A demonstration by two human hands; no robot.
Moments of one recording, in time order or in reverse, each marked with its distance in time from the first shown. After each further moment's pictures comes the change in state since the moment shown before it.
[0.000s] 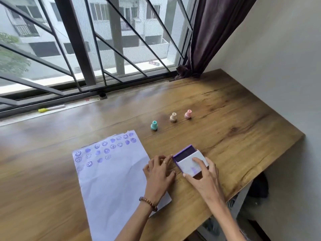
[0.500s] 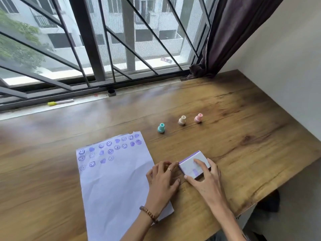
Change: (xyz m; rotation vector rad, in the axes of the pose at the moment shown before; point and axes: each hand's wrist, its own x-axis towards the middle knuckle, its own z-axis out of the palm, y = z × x) left_hand 0.000 -0.002 0.003 0.013 0.013 0.000; right_hand 0.029 -0.006 0.009 -0.014 -0.072 -0.059
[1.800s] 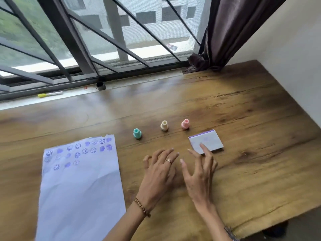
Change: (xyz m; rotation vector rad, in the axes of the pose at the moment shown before) left_hand 0.086 0.071 0.035 0.232 0.061 0.009; right_hand 0.093 0.033 -0.027 0.072 0.229 -0.277
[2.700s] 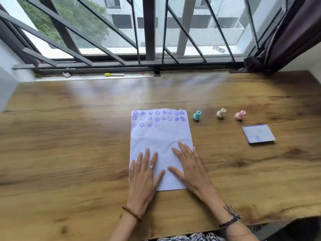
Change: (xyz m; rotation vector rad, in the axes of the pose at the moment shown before) left_hand -0.172 -0.120 -0.074 0.147 -0.025 -0.452; right_hand -0.091 -0.107 0.074 -0.179 -0.671 -0.464
